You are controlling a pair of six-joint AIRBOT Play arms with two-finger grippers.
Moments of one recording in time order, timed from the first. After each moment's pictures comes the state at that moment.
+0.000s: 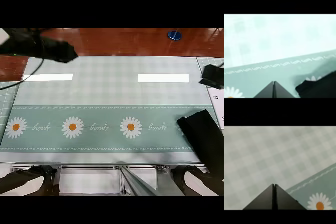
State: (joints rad) left arm -0.21 -1.29 1.51 1.12 -1.13 -1.36; right arm -0.16 -1.10 1.33 -1.42 1.37 1.65
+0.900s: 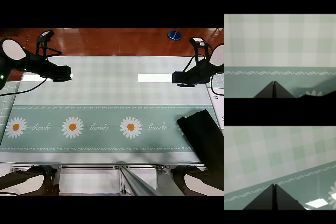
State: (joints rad) left arm -0.12 -1.35 1.37 1.20 -1.18 -1.44; right arm 0.06 -1.29 1.34 -1.60 1.28 1.68
